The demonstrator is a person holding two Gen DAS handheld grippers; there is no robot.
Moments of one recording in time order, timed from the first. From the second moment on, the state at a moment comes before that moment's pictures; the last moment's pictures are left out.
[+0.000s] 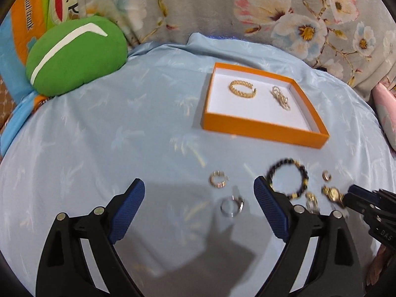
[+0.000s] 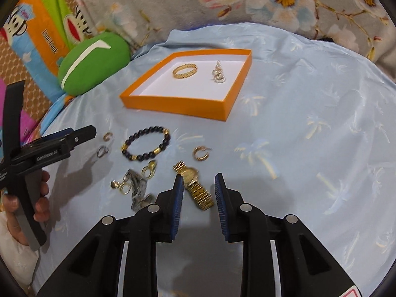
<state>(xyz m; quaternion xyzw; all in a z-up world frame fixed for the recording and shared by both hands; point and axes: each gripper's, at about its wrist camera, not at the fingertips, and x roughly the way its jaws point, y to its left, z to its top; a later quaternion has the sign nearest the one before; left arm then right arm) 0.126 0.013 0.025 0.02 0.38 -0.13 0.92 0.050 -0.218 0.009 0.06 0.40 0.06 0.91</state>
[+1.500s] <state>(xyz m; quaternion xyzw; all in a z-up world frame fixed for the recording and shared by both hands) 0.084 -0.057 0.022 0.05 0.39 -0.20 0.90 0.015 -0.229 0.002 0.11 0.41 0.00 0.91</state>
